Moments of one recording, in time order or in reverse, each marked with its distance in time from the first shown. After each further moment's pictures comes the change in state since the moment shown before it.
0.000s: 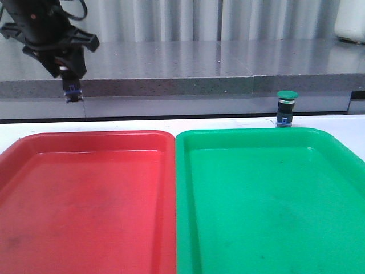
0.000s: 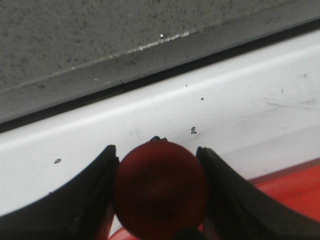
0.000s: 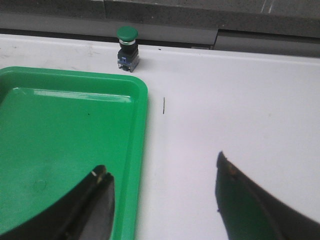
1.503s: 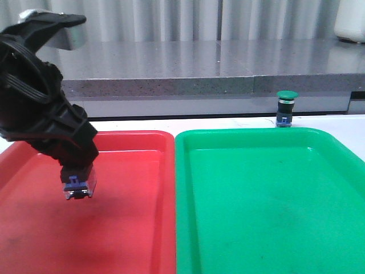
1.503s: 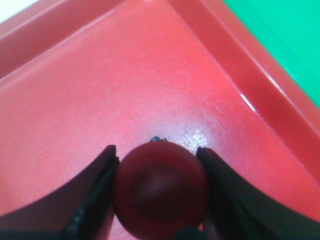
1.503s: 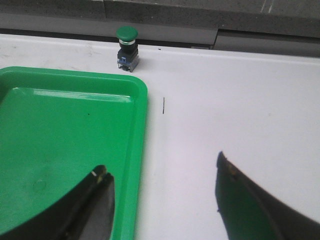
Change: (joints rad) left arm -0.326 -0.409 0.826 -0.043 -0.367 0.016; right arm 0.000 0.000 0.000 0.000 0.000 0.000
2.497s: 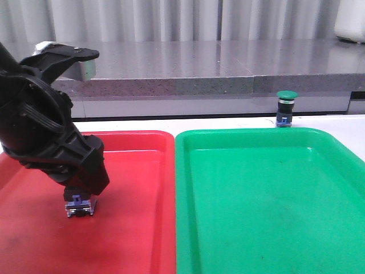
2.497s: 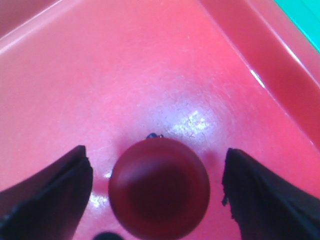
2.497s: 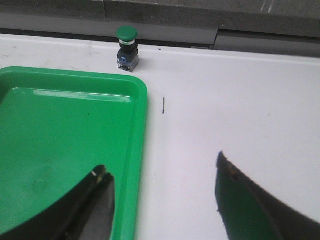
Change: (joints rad) left arm -0.004 0.072 -0.006 0.000 0.005 0.002; right arm 0.000 0.000 0.000 0.000 0.000 0.000
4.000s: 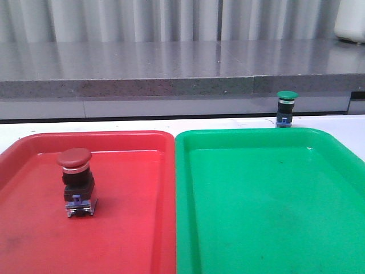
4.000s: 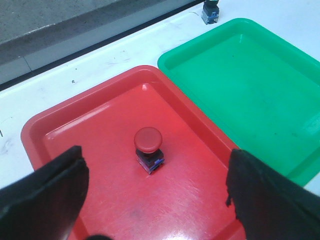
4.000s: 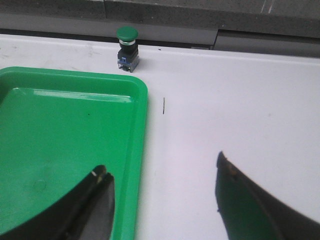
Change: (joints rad) left arm 0.000 -0.950 0.076 -0.032 0.392 0.000; right arm 0.000 0.000 0.000 0.000 0.000 0.000
